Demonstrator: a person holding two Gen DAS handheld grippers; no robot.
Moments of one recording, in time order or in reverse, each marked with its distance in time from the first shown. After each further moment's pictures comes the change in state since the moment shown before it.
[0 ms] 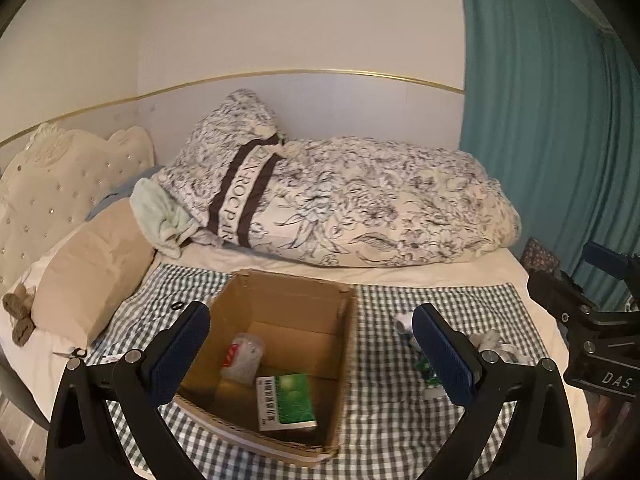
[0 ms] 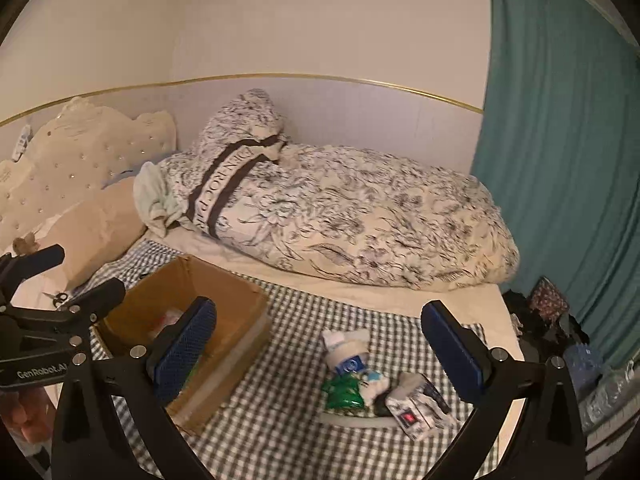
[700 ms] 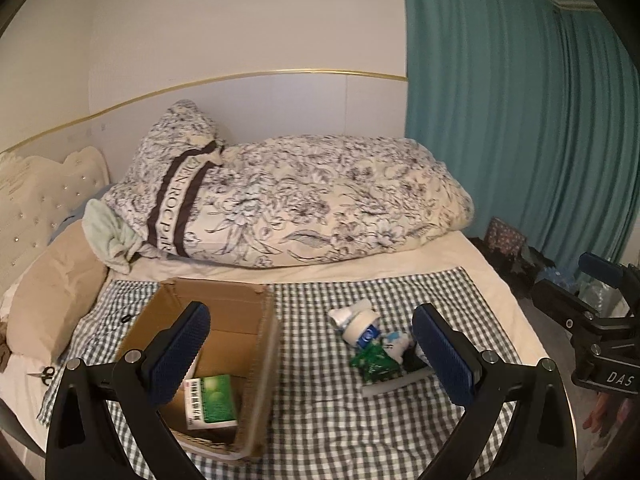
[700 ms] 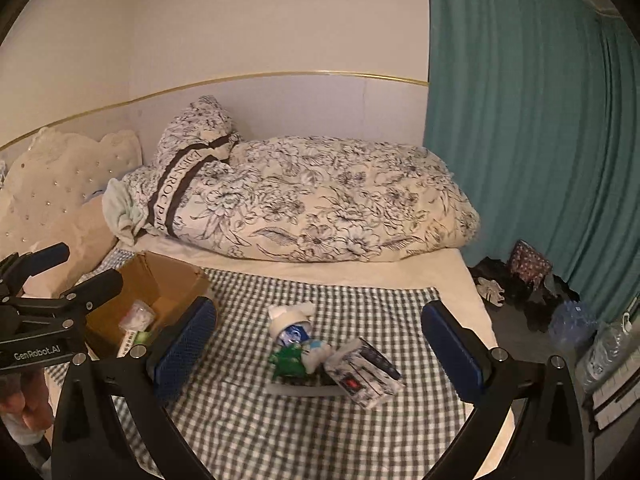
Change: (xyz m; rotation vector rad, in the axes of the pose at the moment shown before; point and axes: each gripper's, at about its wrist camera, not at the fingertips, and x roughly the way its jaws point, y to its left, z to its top) left arm -0.004 -0.104 -0.009 0.100 0.003 -0.125; right arm -0.037 -0.106 -0.044 0.124 0.020 -0.067
